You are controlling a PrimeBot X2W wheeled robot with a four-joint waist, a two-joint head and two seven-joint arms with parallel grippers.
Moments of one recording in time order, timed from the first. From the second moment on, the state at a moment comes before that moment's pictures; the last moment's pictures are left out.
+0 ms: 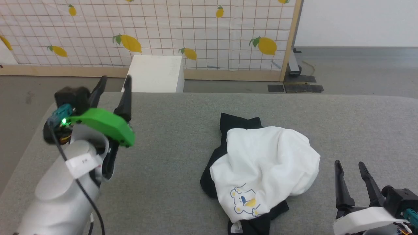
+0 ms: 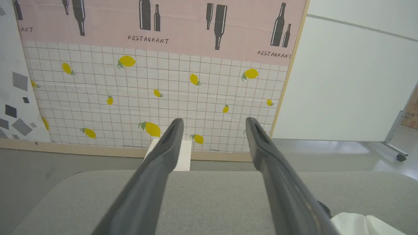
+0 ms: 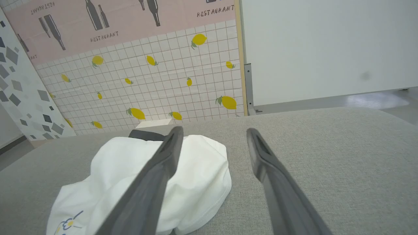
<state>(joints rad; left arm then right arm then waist) -0.61 0.43 -0.57 0.46 -0.80 0.08 -0.24 0.06 -0.05 -0.10 0.16 0.21 0.13 -0.22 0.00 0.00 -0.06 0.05</state>
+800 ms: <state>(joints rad) -0.08 0.35 -0.31 0.09 -0.58 0.14 -0.26 0.04 -0.05 -0.12 0.18 0.23 0.13 -0.08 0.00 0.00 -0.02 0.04</state>
